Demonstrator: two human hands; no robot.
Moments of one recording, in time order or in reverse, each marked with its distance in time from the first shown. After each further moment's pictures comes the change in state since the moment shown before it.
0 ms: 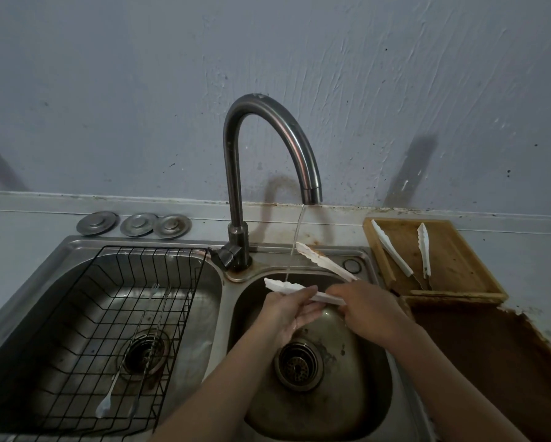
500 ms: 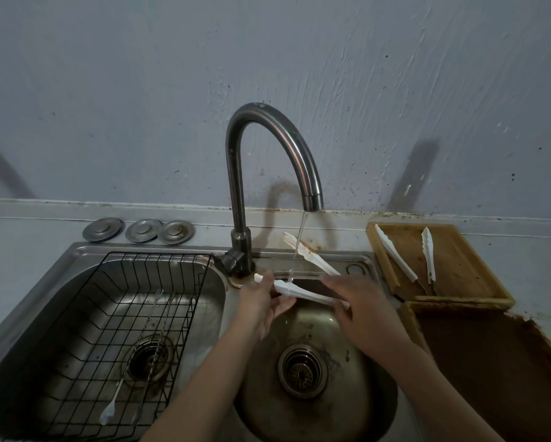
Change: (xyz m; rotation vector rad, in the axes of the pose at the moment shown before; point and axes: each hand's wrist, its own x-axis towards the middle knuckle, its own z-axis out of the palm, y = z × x) left_hand -0.004 0.028 -0.023 -0.116 0.149 0.227; right_hand -0.008 -0.006 0.009 0.244 0.353 -0.085
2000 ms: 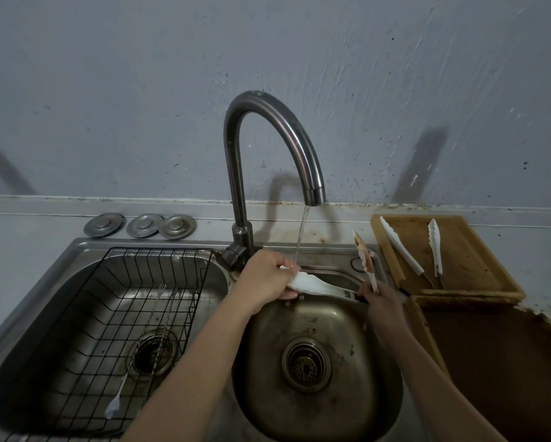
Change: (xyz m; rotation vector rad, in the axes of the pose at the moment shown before) left_hand -0.015 0.037 0.019 0.817 -0.170 0.179; right_hand 0.008 0.057 0.046 0.762 0.199 0.746
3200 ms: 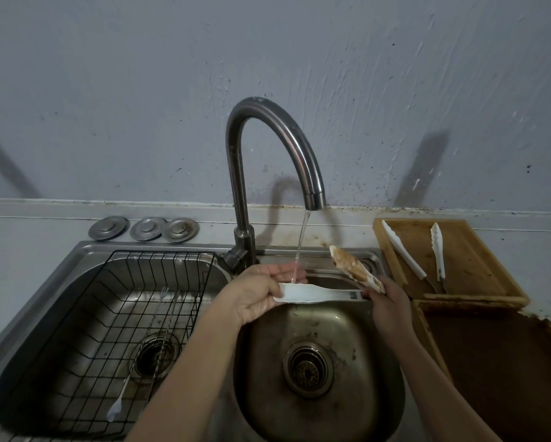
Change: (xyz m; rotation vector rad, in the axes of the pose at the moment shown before) left_hand 0.001 -0.012 -0.014 -0.542 -0.236 -0.196; right_hand 0.002 -0.001 -0.006 -0.118 0.034 -0.199
